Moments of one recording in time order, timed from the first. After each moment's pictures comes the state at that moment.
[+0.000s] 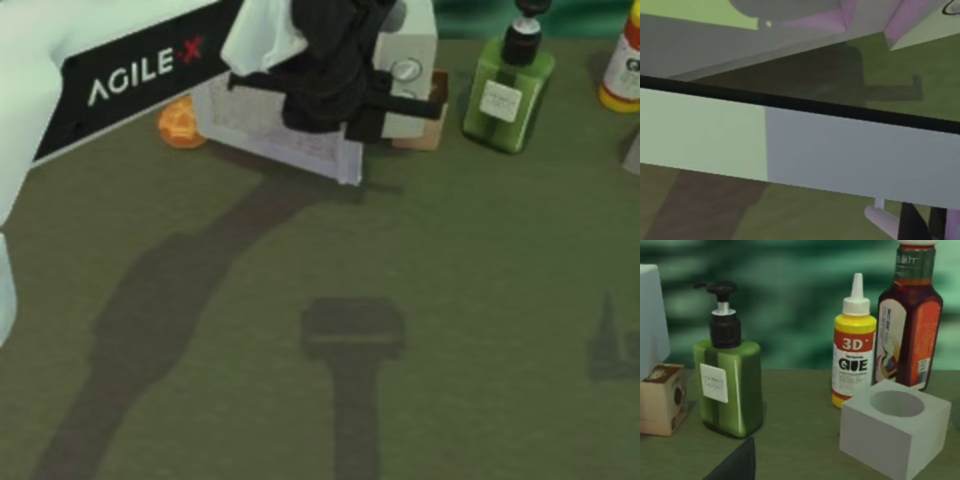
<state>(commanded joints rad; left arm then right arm) -0.66 2.10 1.86 -0.83 -0.18 -0.32 0.00 0.00 0.00 0.00 0.00 0.00</state>
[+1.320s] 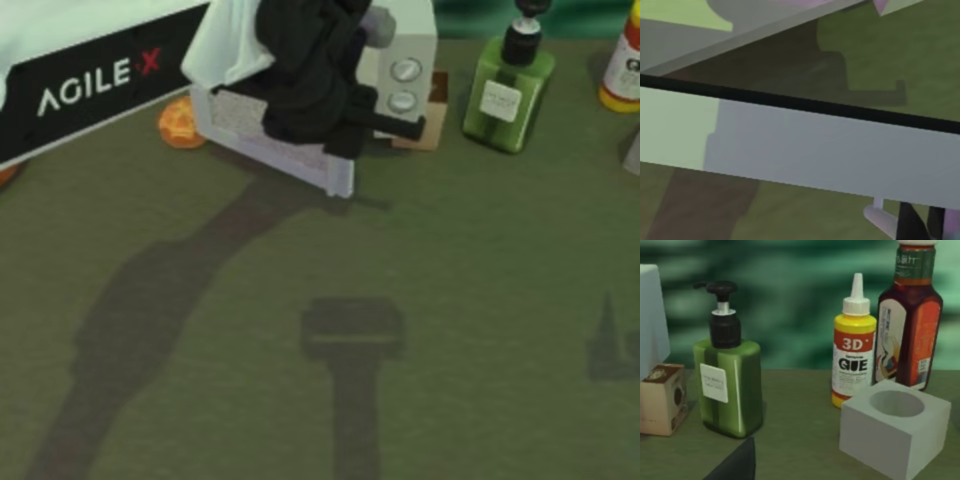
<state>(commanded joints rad) -0.64 2.00 1.71 -0.76 -0.12 -0.21 0.00 0.00 0.00 0.00 0.00 0.00</state>
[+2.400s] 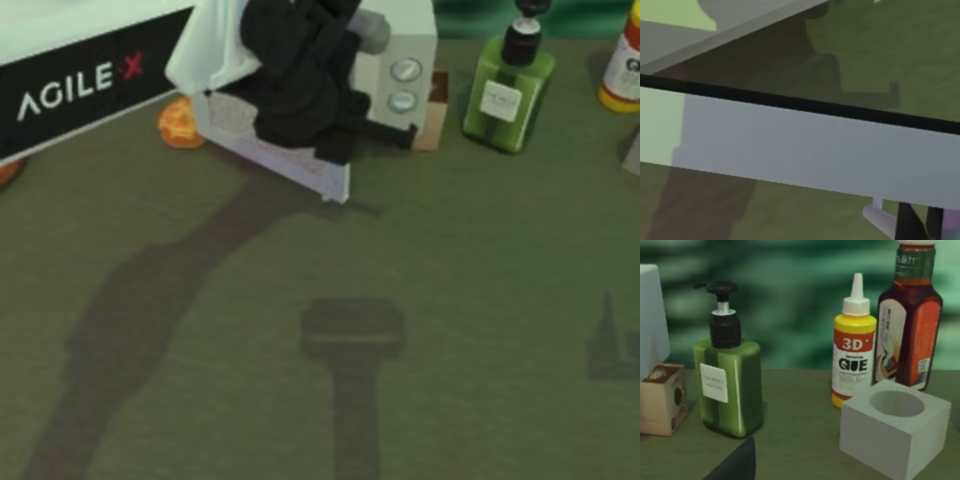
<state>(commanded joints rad) -0.63 1.97 1.66 -0.74 -0.09 -0.16 0.00 0.00 0.00 0.00 0.00 0.00</state>
